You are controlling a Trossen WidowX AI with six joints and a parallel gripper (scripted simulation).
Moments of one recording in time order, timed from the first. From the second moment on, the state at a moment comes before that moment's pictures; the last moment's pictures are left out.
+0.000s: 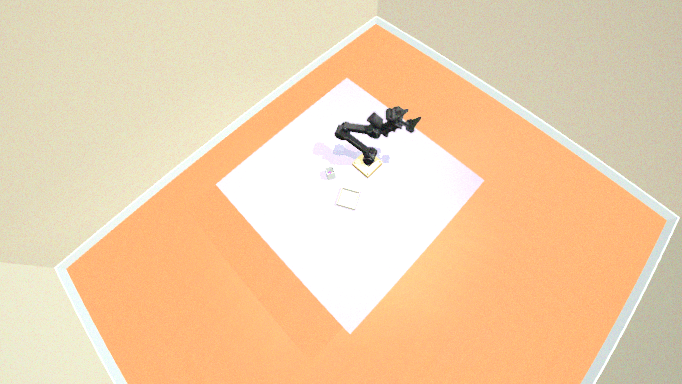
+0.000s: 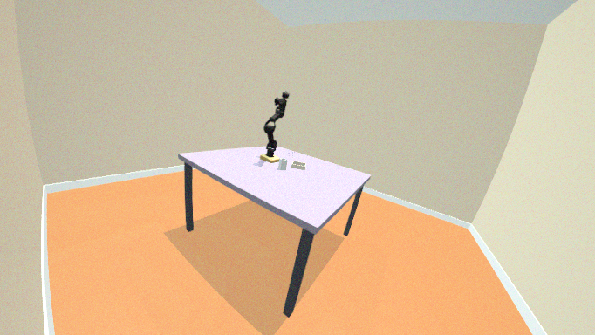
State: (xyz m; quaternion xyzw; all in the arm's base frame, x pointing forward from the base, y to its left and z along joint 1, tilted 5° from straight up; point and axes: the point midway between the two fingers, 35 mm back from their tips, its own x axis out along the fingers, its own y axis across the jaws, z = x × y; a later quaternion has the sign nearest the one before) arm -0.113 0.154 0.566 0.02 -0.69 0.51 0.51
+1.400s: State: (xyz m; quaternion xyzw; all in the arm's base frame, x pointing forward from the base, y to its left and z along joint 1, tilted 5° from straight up) arm 0.114 0.209 0.407 -0.25 -0.29 0.45 0.81
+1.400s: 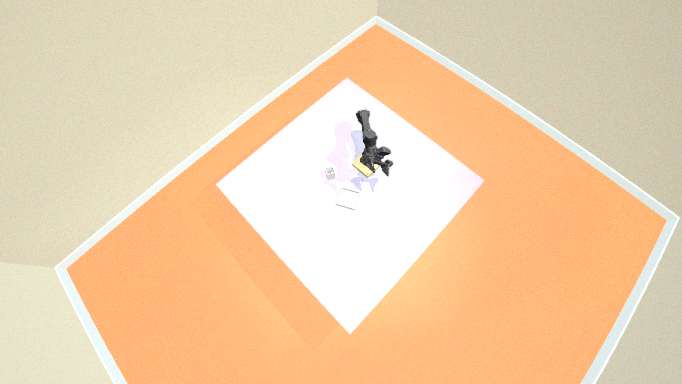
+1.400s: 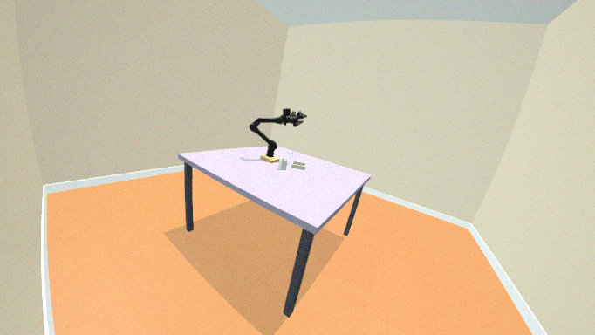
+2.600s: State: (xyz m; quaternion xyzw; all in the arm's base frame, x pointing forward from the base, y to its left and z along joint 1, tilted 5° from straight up) arm 0.226 0.029 0.245 -0.12 0.12 0.08 0.98
